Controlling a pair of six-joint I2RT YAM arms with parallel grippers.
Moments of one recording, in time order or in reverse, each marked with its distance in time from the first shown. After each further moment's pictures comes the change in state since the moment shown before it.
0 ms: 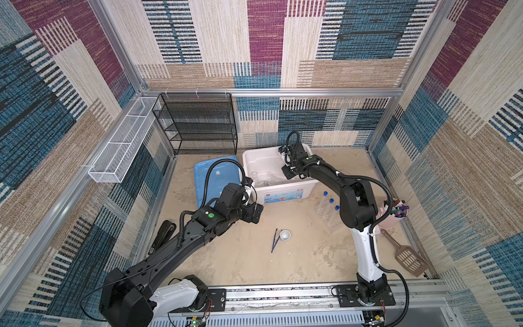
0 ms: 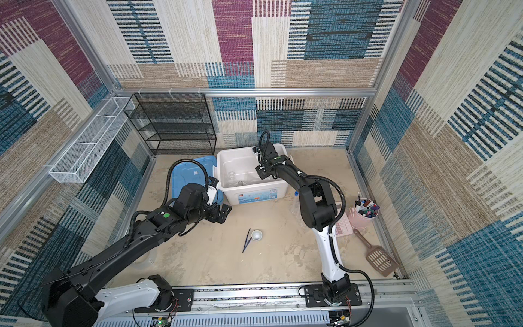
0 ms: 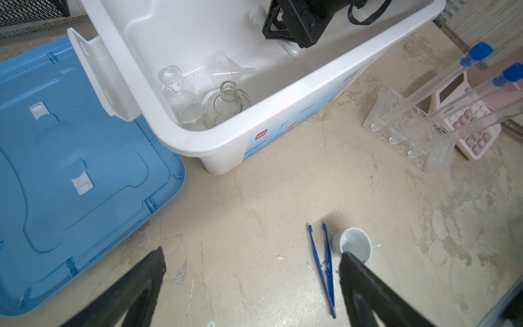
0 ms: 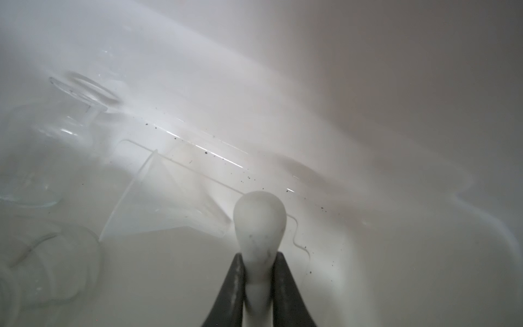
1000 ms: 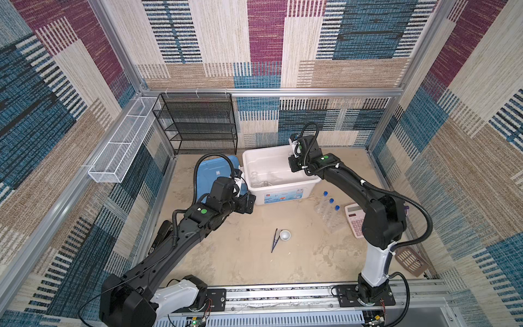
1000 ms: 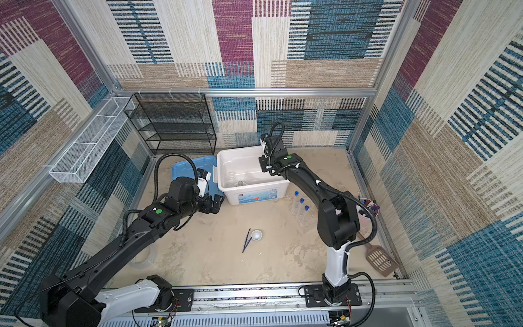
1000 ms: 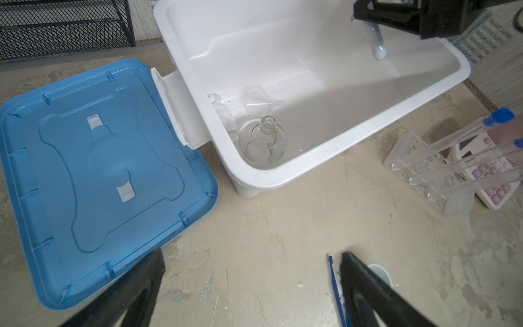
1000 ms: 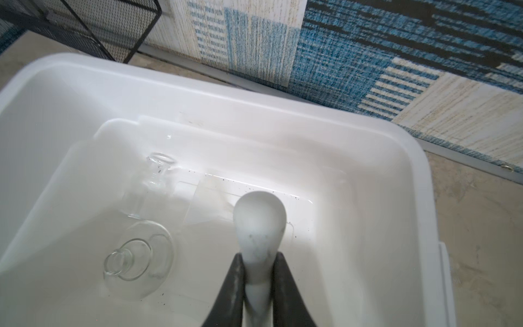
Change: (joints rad) left arm 0.110 -0.020 0.024 0.027 0.004 0.000; right arm 0.022 -0.301 -0.184 0.070 0.061 0.175
